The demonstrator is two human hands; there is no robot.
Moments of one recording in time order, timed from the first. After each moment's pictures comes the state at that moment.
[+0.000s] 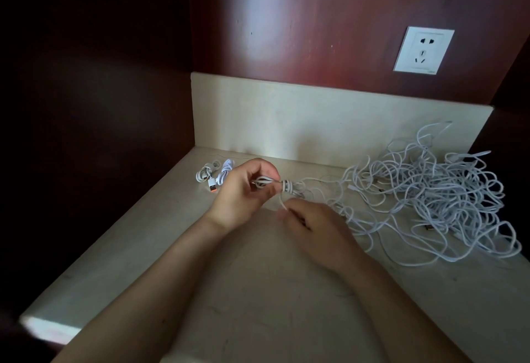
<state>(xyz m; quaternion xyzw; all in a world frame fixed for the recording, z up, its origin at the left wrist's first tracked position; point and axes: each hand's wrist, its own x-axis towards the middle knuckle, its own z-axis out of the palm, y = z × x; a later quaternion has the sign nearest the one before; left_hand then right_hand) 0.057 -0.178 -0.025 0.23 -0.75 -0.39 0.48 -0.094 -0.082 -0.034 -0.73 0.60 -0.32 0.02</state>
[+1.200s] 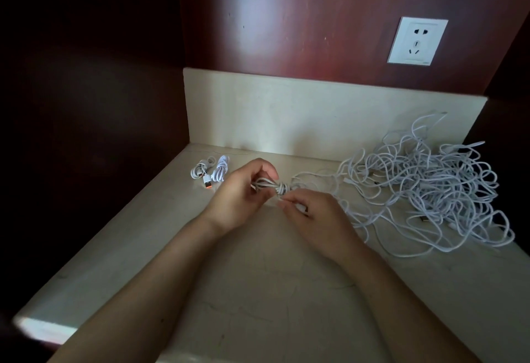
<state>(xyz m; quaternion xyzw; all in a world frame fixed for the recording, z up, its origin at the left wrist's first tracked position) 0.056 -0.183 -0.036 0.23 -0.81 -0.33 0.43 -0.102 -0.088 -0.038 -0.69 0.61 -0.39 0.06</state>
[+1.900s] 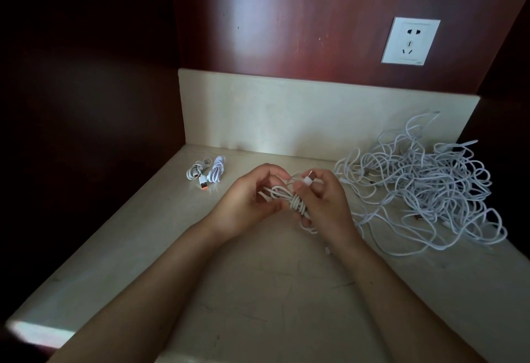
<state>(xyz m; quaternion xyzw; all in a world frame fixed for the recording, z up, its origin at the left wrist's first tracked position) 0.050 -0.163 -0.031 0.20 -0.79 -0.43 0.39 -0.099 -0.095 -0.032 -0.46 0.54 -0.65 0.29</state>
